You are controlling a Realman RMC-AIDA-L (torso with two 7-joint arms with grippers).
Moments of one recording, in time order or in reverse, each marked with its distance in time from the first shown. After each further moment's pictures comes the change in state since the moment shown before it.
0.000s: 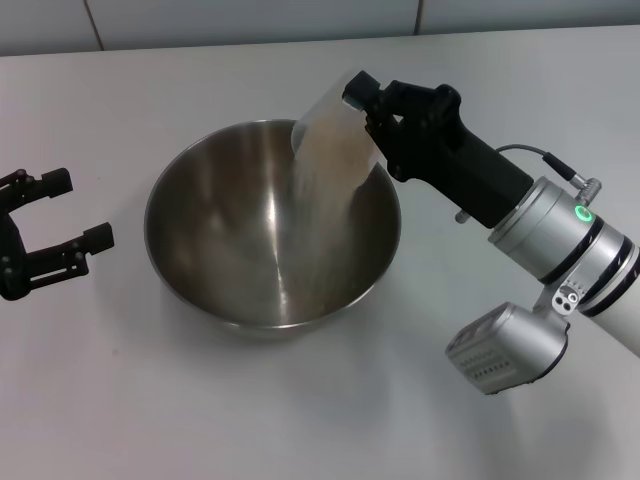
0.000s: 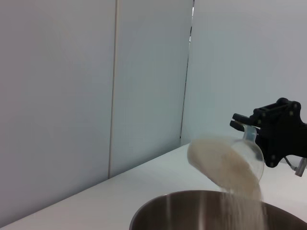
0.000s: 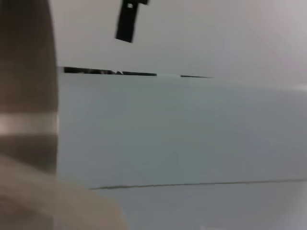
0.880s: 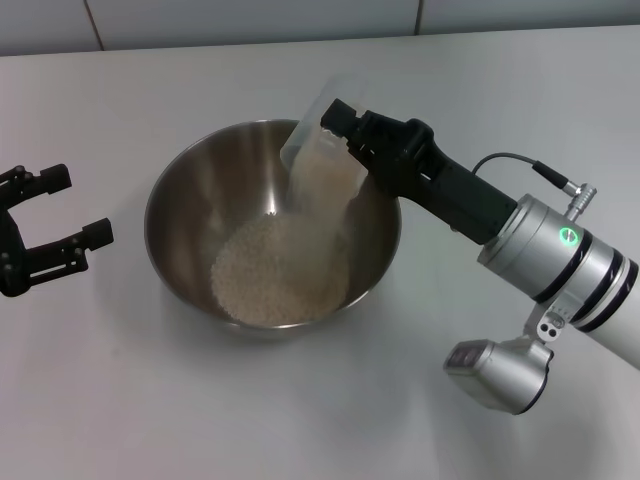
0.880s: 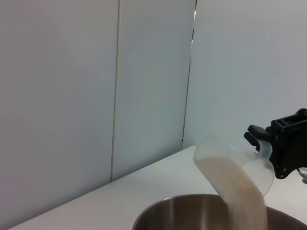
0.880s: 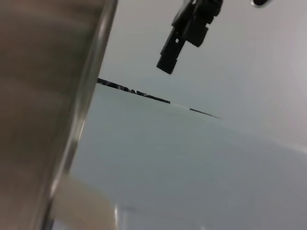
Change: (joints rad) left arm -0.002 -0.004 -0.009 -0.001 -0.003 0.000 0.003; right arm -0.006 0.000 0.000 0.010 -0.083 -0.011 -0.239
